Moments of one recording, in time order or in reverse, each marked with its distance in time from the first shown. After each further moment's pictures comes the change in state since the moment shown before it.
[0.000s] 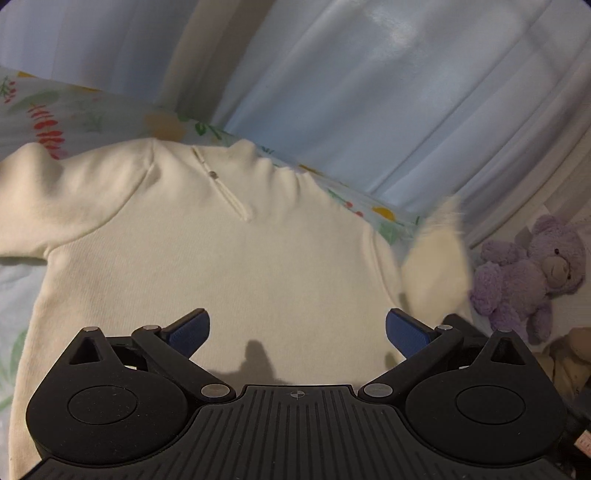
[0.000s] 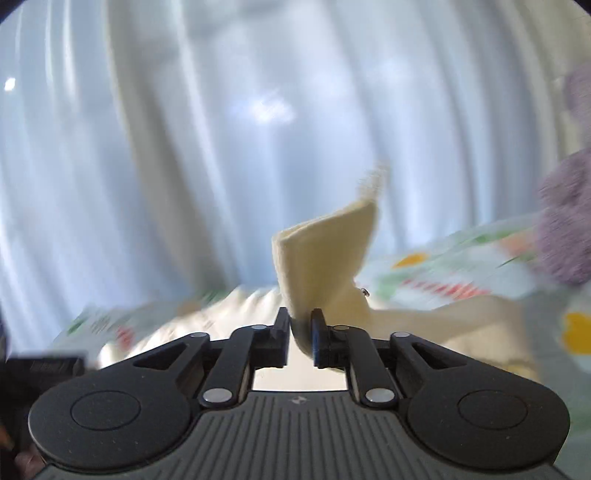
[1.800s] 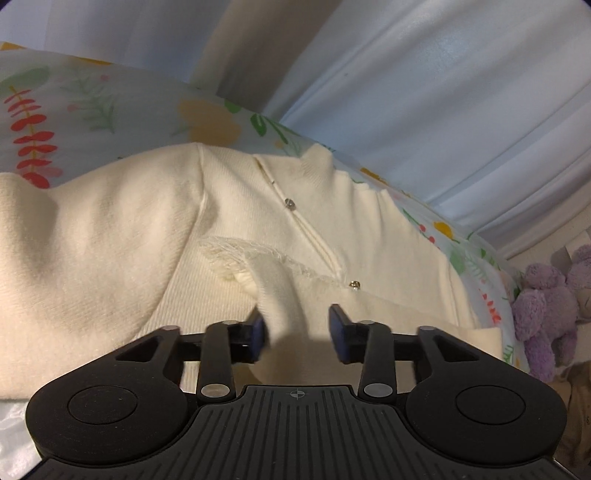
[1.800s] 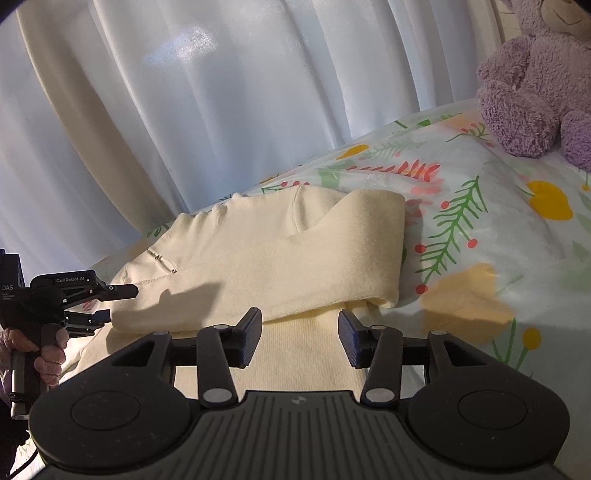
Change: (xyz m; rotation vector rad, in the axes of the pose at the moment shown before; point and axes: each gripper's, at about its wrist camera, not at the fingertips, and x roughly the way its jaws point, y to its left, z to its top) left arm 0.074 0.094 0.063 -0.071 0.120 0.057; right arm -0.005 -0.040 -0.023 0.218 0.120 -0.231
